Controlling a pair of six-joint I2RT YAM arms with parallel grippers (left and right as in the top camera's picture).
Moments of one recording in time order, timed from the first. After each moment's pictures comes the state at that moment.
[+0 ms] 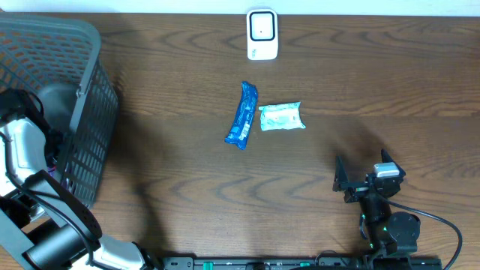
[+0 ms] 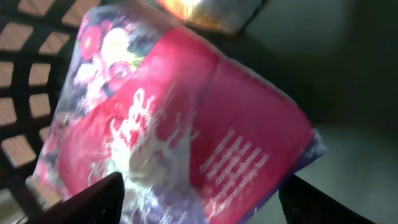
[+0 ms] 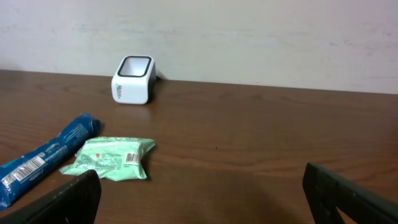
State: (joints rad) left arm 0.62 1.75 1.24 -0.88 -0.32 -0.17; right arm 0.04 0.01 0.01 -0.07 -0.09 -0.02
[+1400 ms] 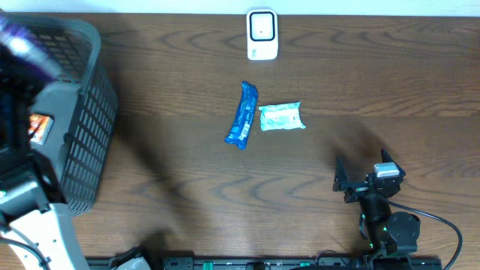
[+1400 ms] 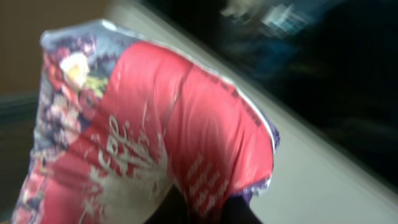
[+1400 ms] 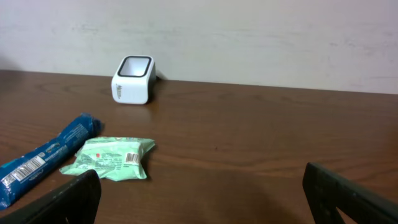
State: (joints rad) left arm 0.50 1.07 1.23 -0.21 0.25 -0.57; right arm 0.04 0.01 0.01 -0.07 -0.09 -0.02
